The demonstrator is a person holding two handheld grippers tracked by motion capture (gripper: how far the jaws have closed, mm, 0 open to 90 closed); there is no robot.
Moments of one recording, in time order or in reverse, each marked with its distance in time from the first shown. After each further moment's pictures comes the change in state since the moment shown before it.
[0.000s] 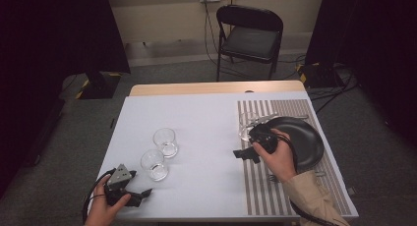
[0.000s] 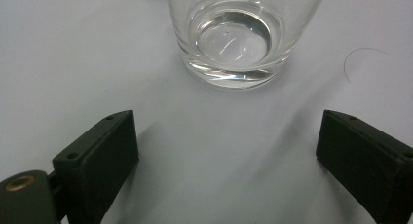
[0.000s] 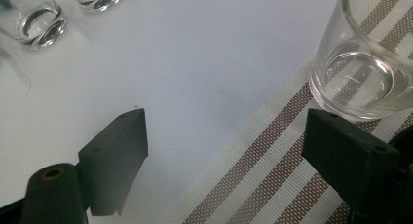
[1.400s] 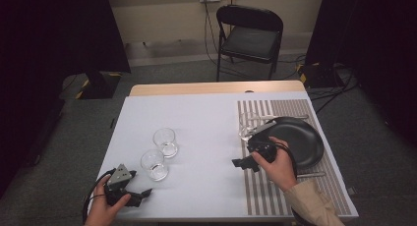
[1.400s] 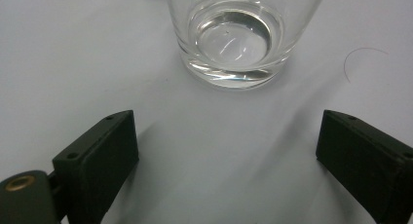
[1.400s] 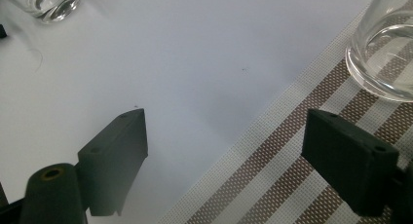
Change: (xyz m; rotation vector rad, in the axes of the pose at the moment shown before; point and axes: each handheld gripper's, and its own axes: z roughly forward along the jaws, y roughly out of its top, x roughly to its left) left arm 0.000 0.000 0.000 0.000 0.001 0.001; right arm 0.009 -0.019 0.008 0.018 0.042 -0.031
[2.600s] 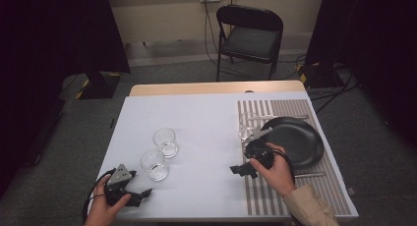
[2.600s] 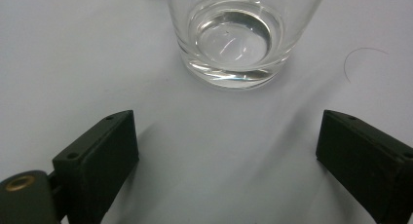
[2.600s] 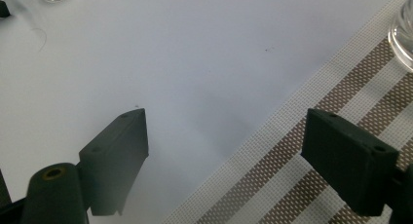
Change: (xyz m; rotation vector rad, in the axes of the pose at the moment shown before) left arm 0.000 0.000 0.000 0.000 0.000 -0.001; right arm 0.007 -0.013 0.013 0.019 0.032 -0.019
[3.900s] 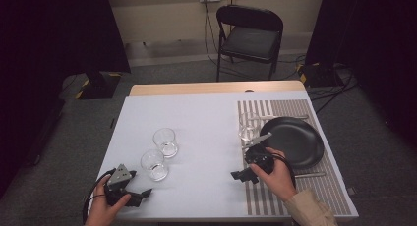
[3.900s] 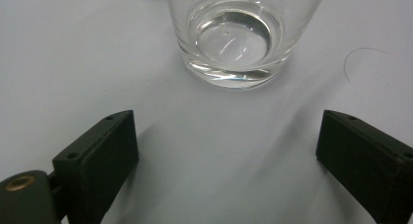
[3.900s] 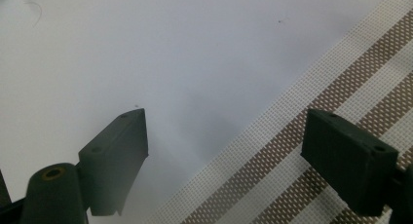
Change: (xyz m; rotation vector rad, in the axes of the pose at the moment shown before) left arm 0.000 0.000 0.000 0.002 0.000 0.003; right arm 0.002 -0.013 0.006 0.034 0.010 -0.012
